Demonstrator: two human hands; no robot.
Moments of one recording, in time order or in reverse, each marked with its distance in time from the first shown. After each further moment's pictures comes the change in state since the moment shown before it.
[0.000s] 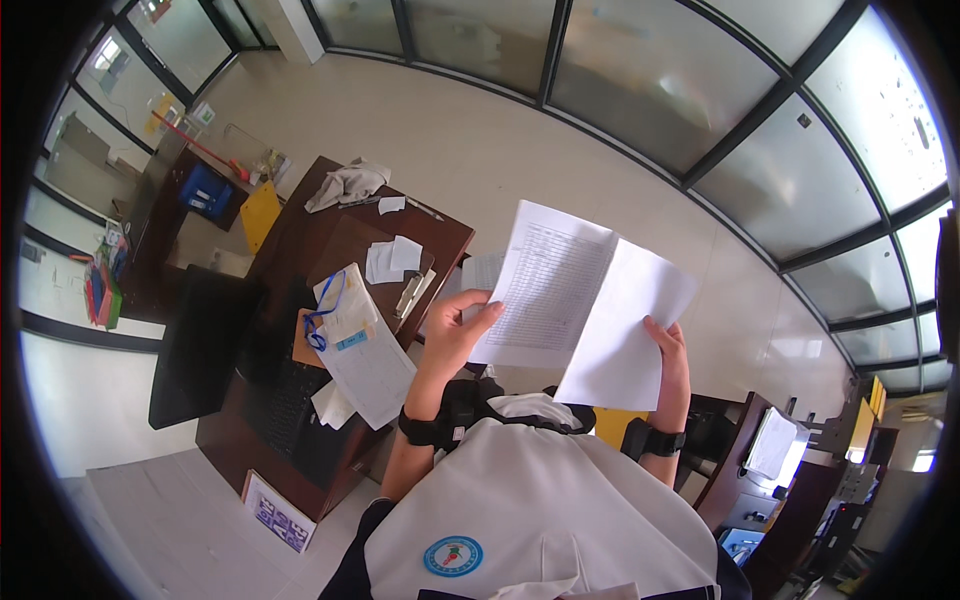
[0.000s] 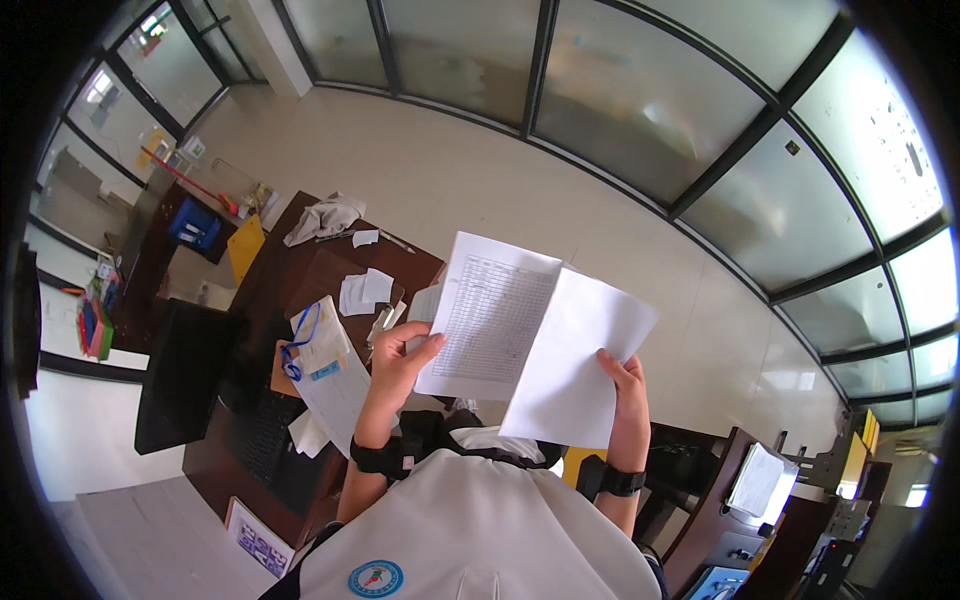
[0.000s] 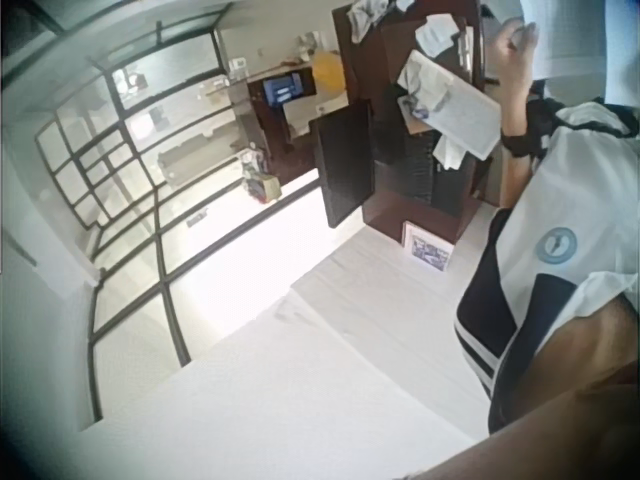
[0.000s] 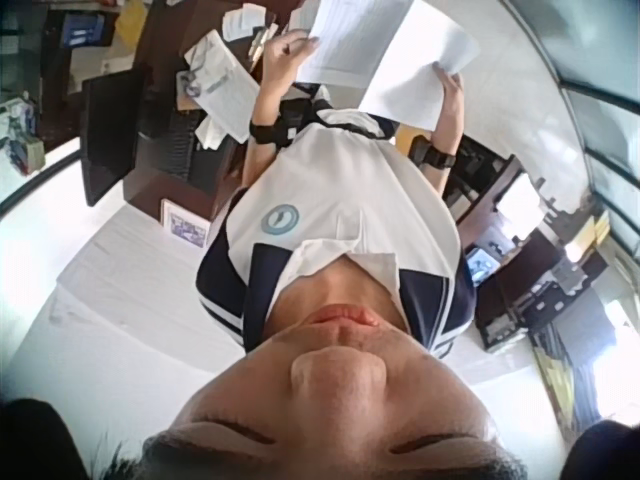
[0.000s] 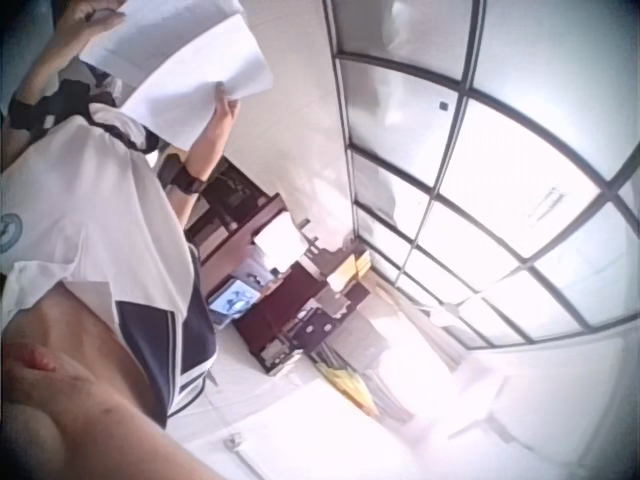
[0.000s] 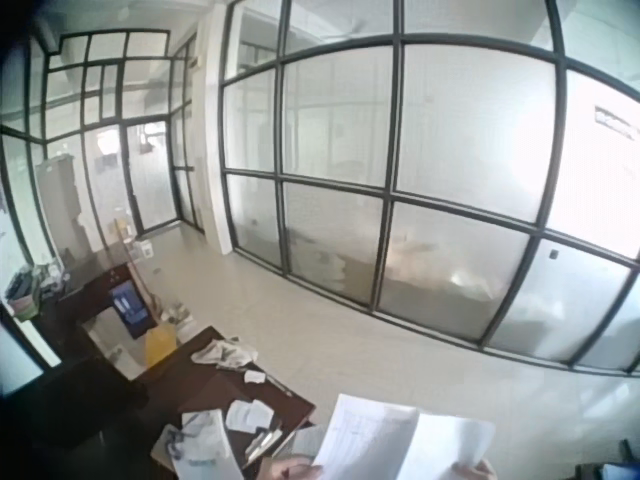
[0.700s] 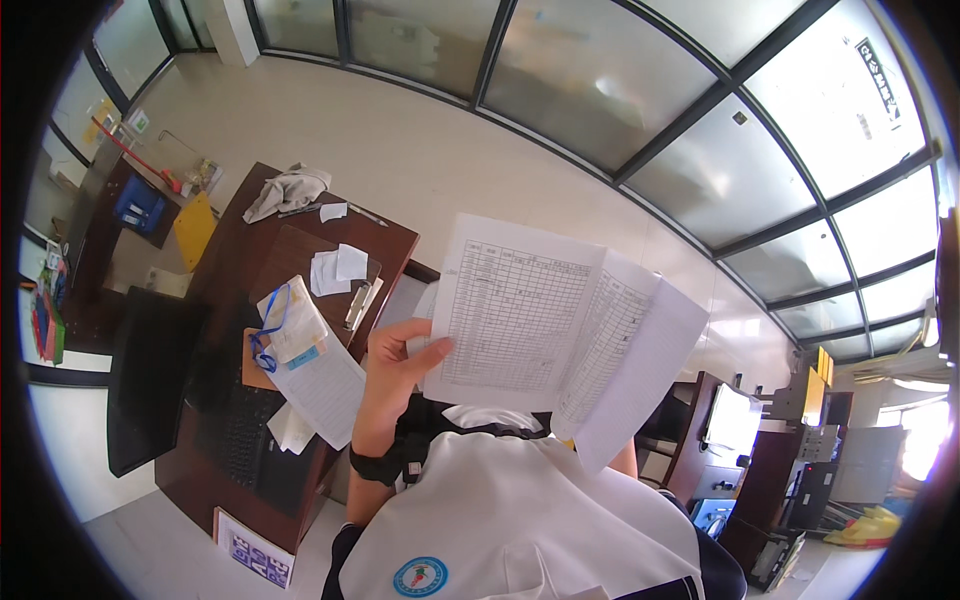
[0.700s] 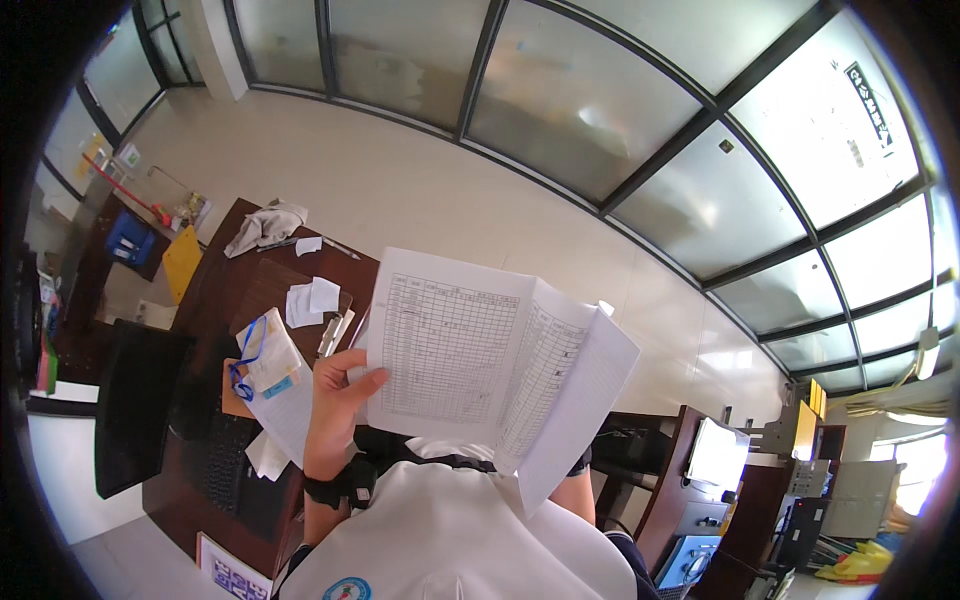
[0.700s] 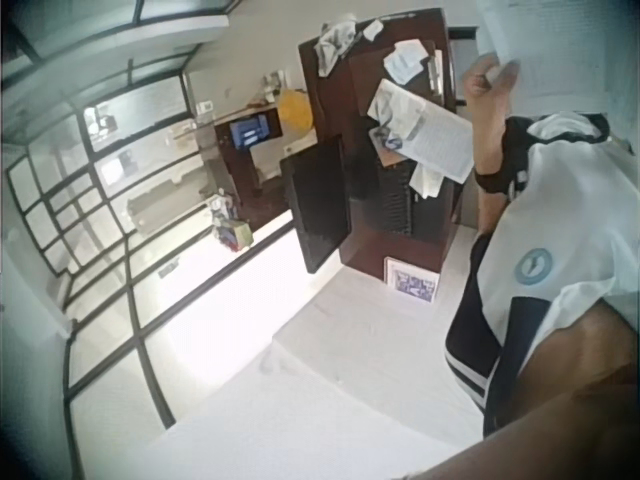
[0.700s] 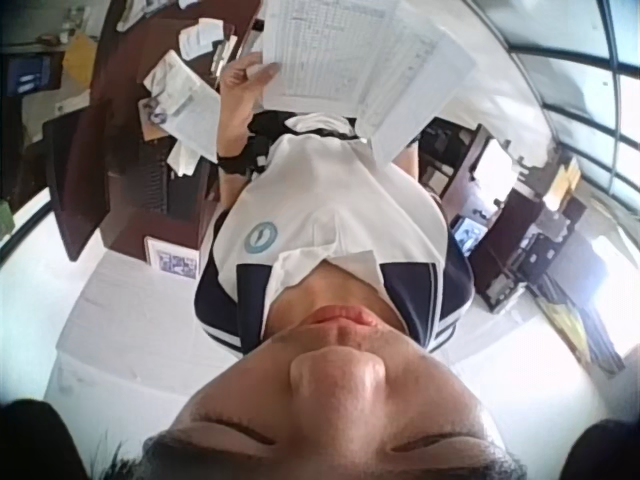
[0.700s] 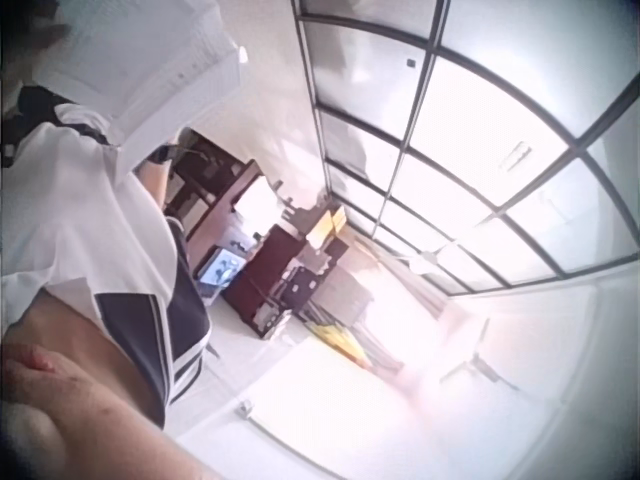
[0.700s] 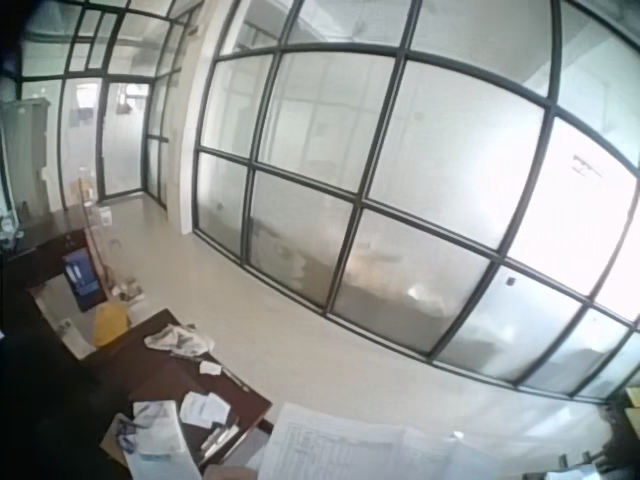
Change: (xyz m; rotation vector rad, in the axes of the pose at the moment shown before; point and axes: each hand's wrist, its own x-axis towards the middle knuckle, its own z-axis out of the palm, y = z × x) left_hand -0.027 0.033 -0.033 -0.361 -0.076 -0.117; right_hand -0.028 -0.003 0.018 0.122 -0.105 0.039
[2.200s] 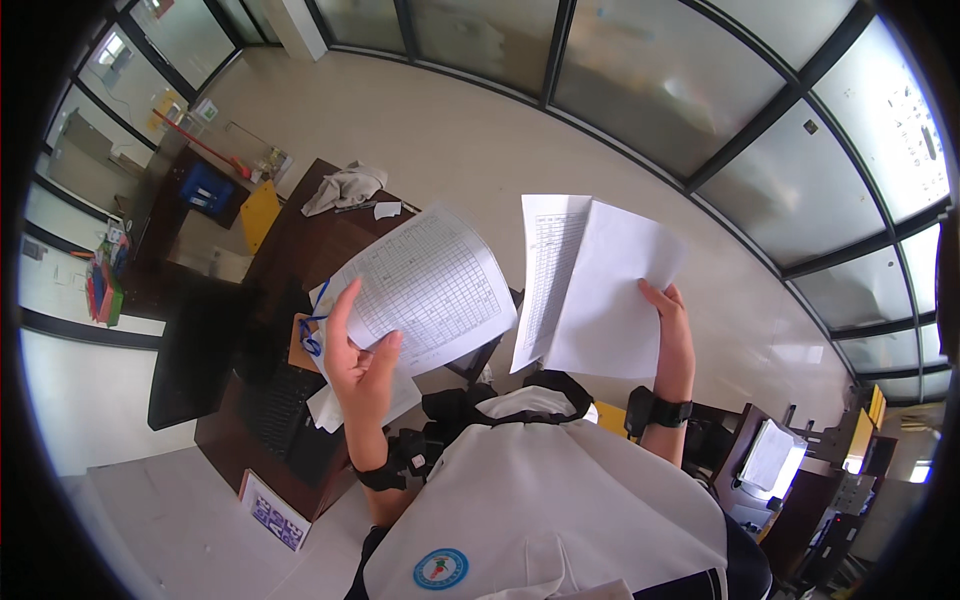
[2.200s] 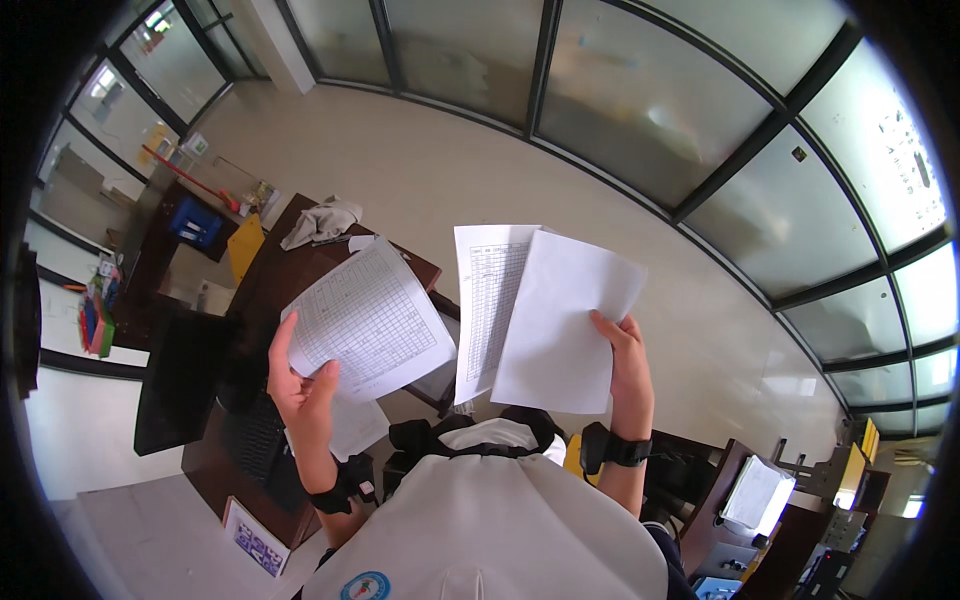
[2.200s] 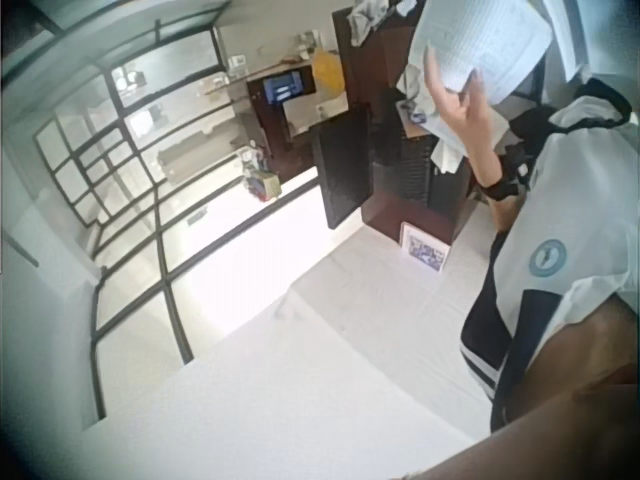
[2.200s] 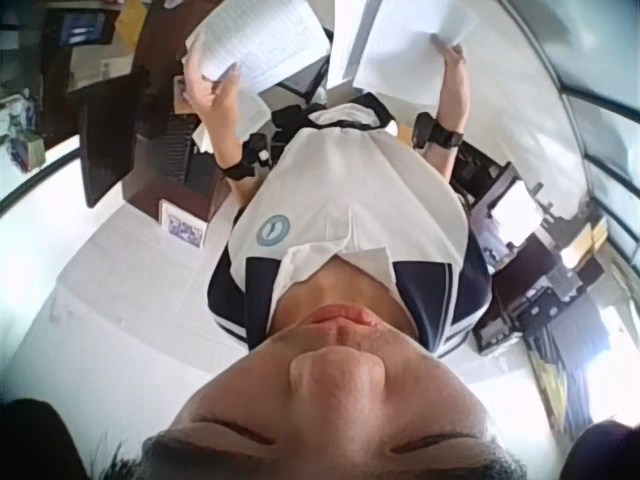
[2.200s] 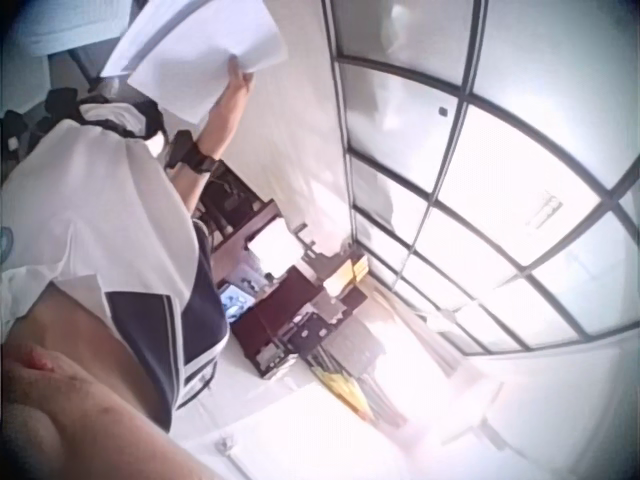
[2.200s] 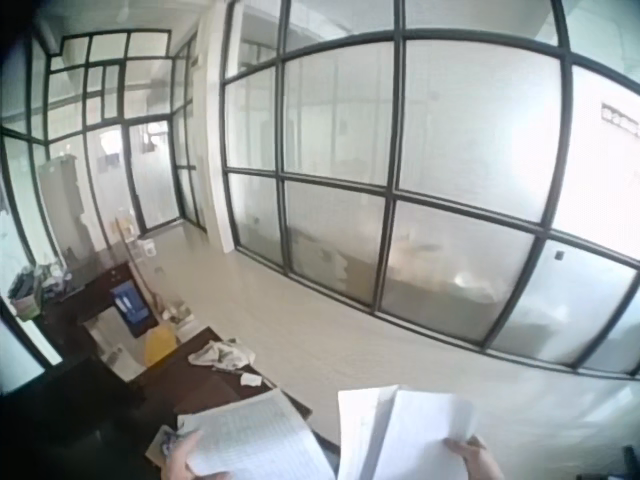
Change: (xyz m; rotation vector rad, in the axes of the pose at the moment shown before) left_hand -0.003 0.039 0.013 0.505 0.356 0.450; right_hand 0.083 -0.038 0.002 -0.227 0.071 0.016
